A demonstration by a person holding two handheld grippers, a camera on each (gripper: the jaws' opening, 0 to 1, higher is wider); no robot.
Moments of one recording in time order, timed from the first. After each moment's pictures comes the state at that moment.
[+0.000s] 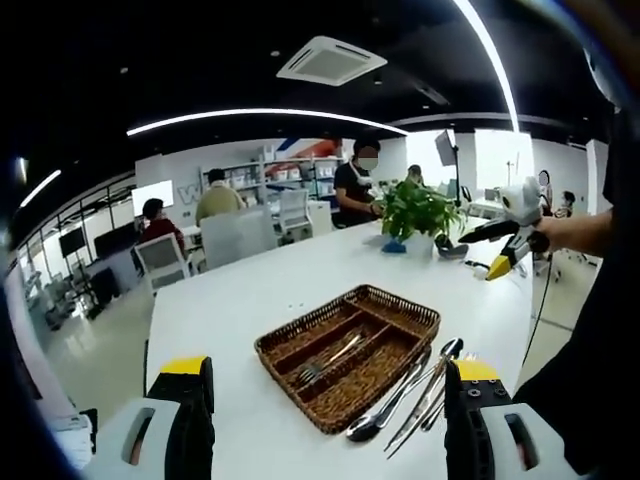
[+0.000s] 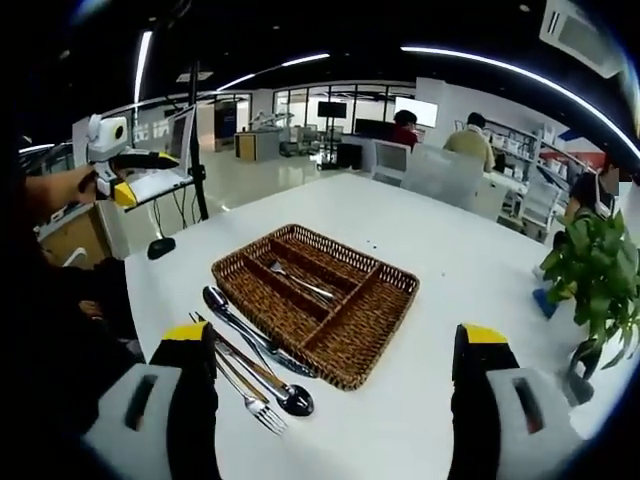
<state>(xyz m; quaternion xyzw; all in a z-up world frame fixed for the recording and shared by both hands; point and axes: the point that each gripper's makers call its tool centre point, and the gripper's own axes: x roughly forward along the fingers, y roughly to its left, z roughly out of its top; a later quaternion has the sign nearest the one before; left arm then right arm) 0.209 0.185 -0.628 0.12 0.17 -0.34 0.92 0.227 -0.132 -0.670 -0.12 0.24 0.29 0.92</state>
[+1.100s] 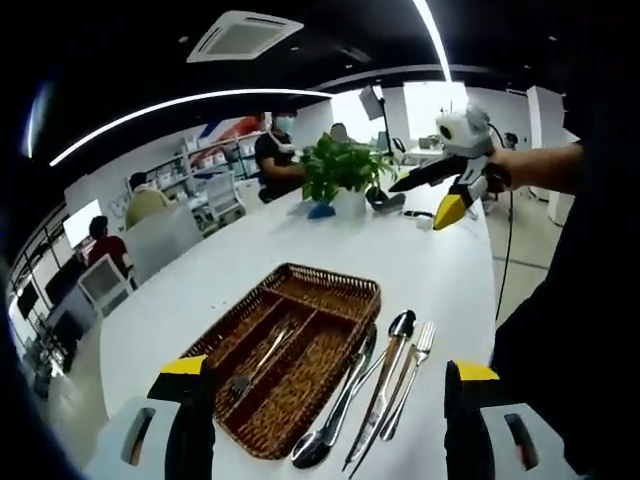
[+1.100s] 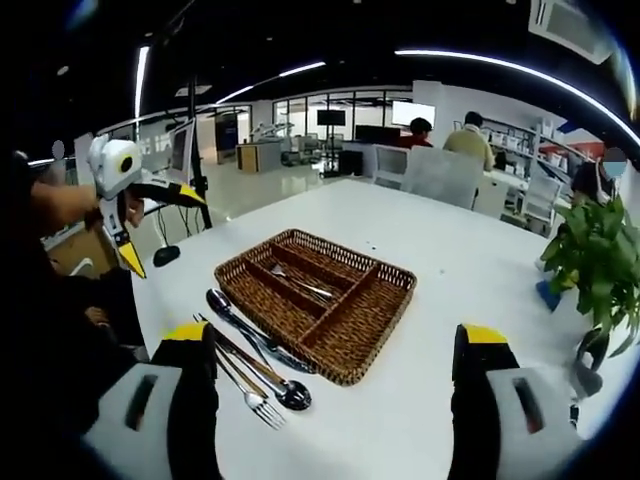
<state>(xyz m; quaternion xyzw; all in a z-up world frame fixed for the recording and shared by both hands) 0.200 0.070 -0.687 0.22 0.21 -0.45 0.84 0.220 -0.155 -0.672 -0.09 0.23 0.30 0.92</state>
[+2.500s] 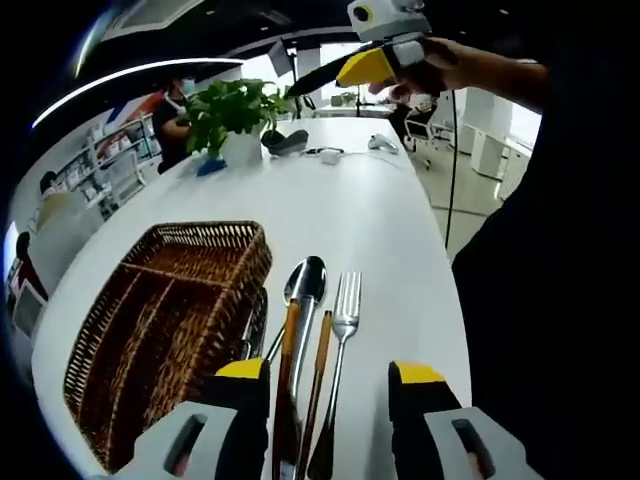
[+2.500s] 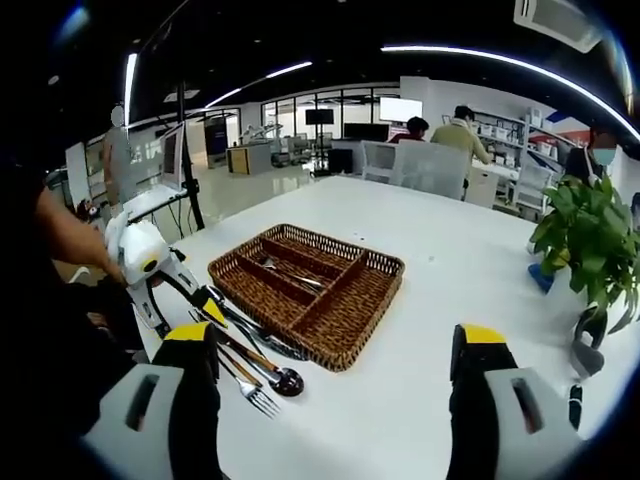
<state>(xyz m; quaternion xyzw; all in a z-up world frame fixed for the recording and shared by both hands) 0.149 -0.019 -0.825 0.27 0.29 -0.60 0.70 0.213 -0.179 -0.682 -0.07 0.23 0.28 0.93</state>
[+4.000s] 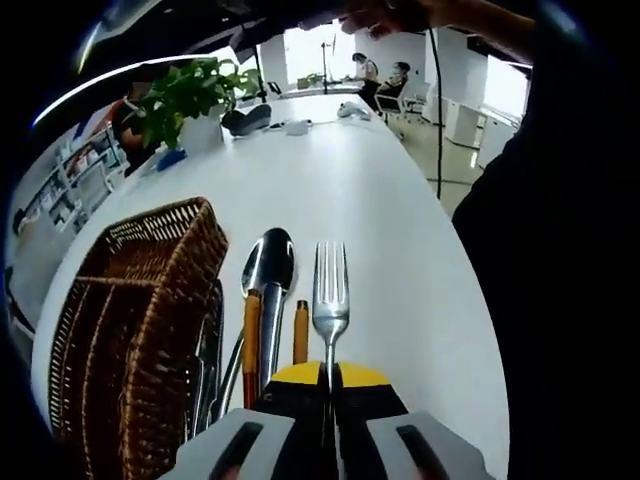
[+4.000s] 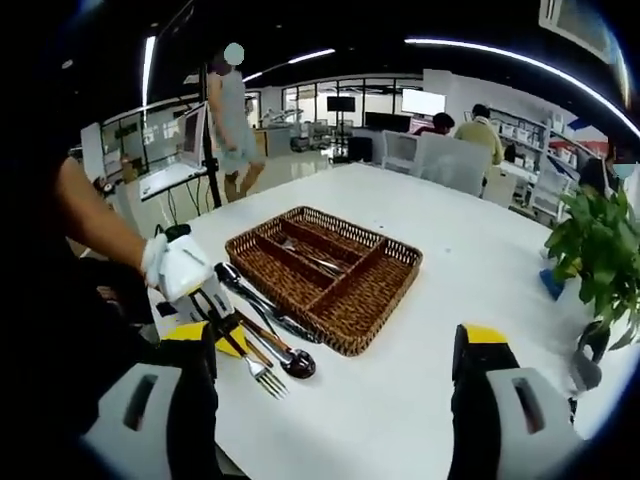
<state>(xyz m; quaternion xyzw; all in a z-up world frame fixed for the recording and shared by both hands) 0.146 -0.041 -0.870 0.32 0.29 -0.63 0.65 0.195 -0.161 -0.694 -0.12 0.28 0.32 0.90</state>
